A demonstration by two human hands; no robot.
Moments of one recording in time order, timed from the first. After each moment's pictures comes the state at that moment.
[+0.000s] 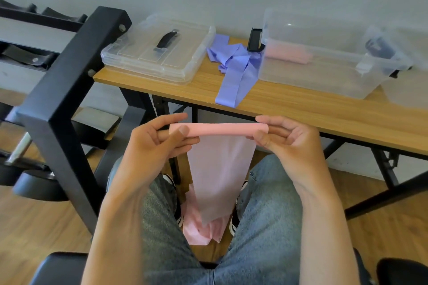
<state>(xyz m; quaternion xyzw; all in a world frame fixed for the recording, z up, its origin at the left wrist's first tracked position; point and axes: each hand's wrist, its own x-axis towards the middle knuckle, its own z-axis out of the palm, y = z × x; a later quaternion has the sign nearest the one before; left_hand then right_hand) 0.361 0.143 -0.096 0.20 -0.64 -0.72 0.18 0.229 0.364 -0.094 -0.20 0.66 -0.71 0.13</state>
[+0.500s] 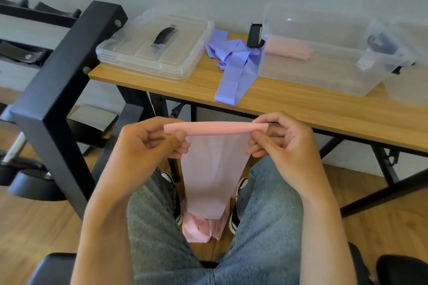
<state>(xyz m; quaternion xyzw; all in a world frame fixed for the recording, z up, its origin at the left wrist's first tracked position) 0.371 0.131 -0.099 0.13 -0.74 -0.63 0.20 0.234 0.361 -0.094 -0.26 0.73 -0.63 0.10</state>
